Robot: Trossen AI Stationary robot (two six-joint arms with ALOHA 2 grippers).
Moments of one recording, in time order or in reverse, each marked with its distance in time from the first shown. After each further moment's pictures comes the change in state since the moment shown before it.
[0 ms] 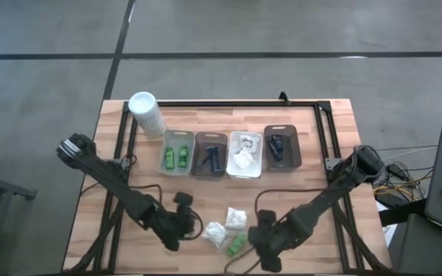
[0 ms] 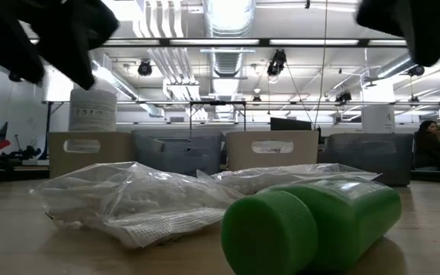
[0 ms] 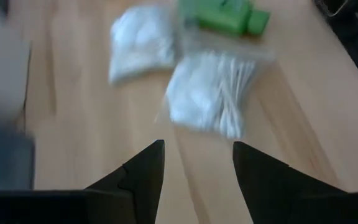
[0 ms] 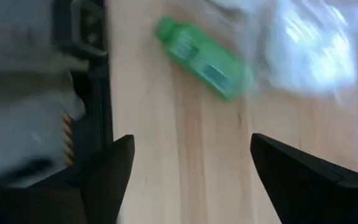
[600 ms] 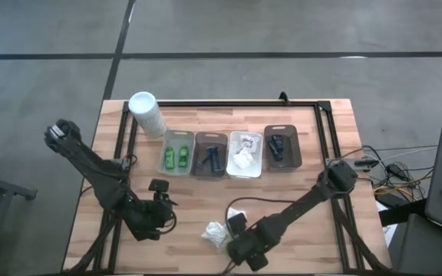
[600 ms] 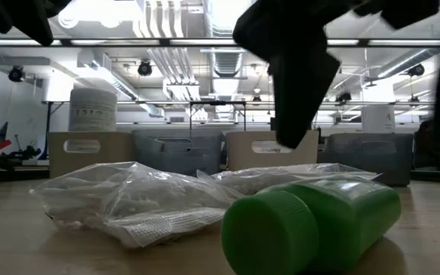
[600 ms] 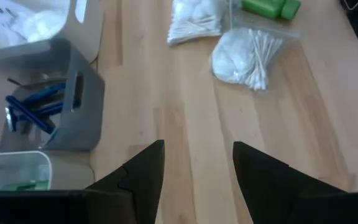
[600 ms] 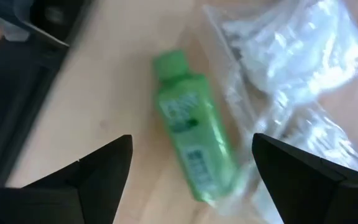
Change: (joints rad) left arm -0.095 -0.276 -0.018 -0.370 -0.145 -0.237; right arm -0.075 0.313 0.281 -0.056 -0.008 -0.637
